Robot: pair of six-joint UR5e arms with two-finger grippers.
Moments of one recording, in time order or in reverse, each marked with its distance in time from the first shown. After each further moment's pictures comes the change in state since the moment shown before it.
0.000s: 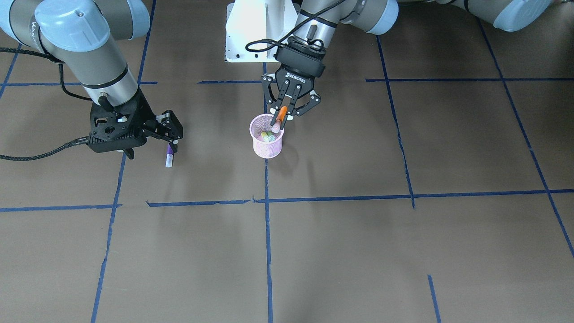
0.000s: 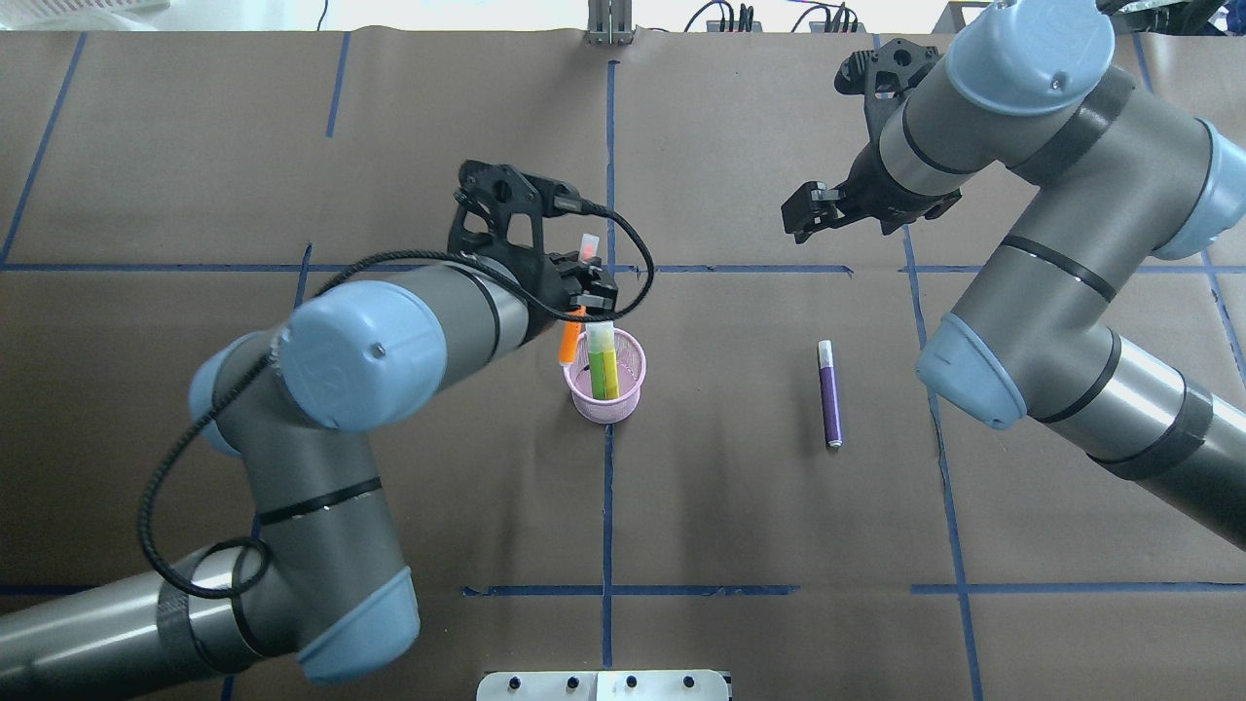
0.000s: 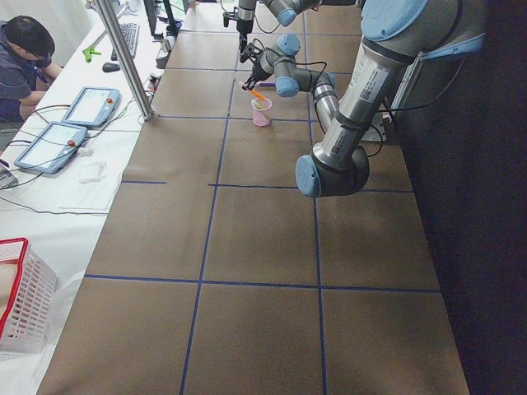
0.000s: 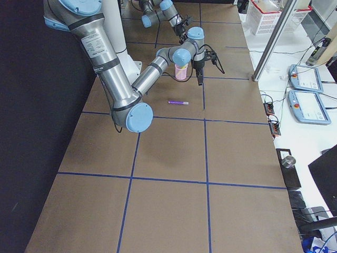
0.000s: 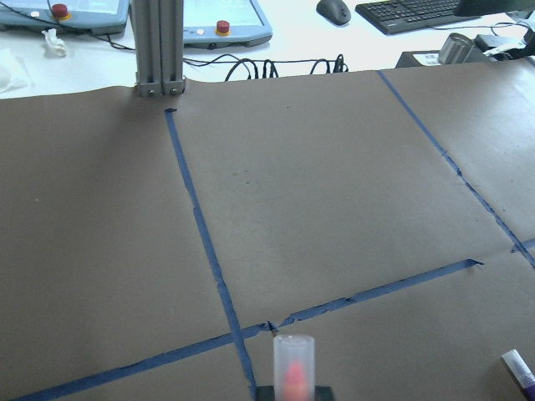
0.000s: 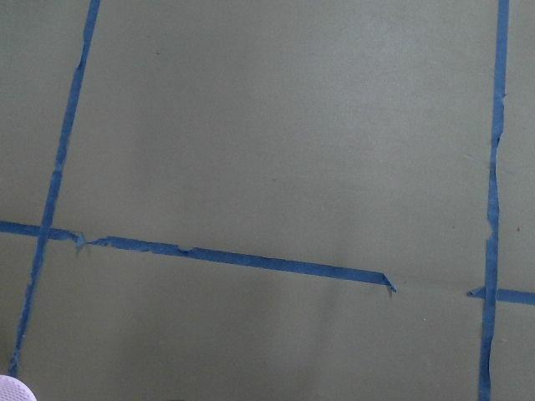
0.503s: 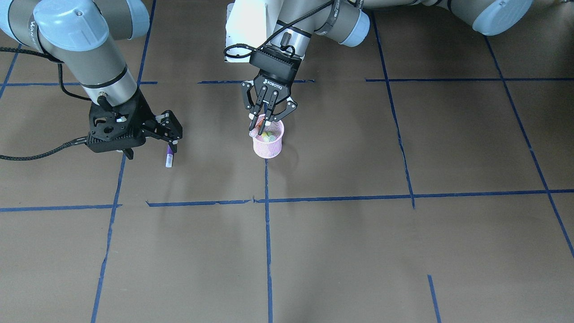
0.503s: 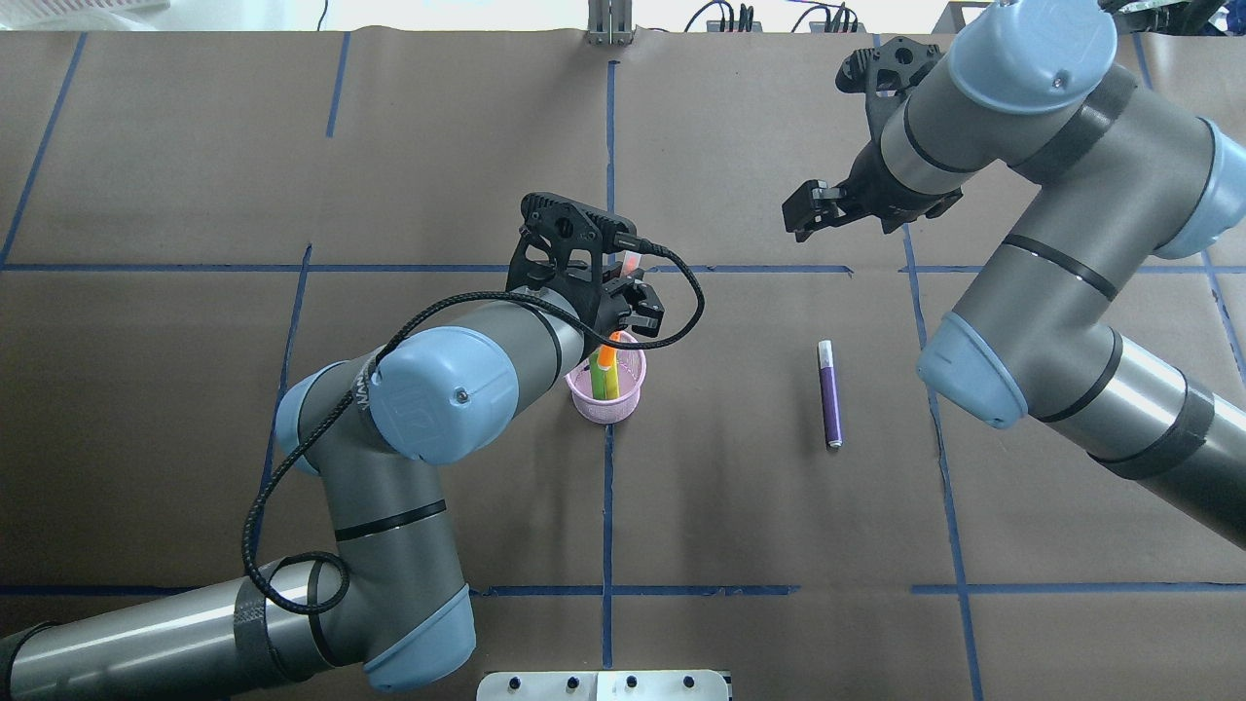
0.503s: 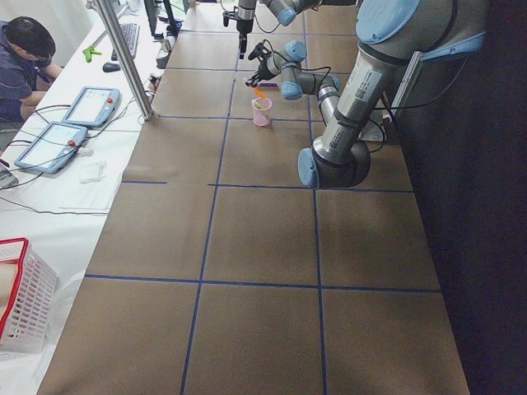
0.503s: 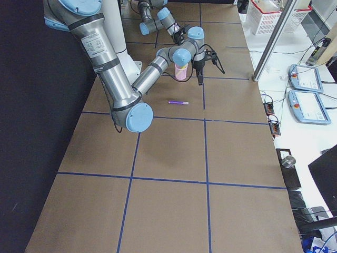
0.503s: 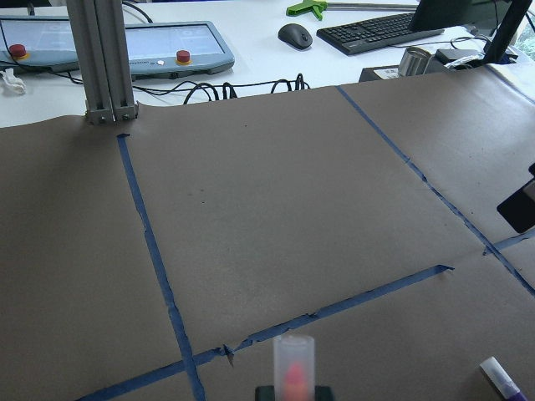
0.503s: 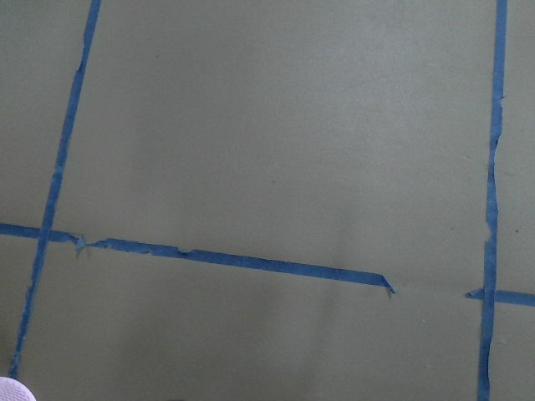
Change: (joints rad) left arm 0.036 -0.052 0.119 -0.096 0.072 0.051; right arm 0.001 0.000 0.001 0.000 0.000 0.001
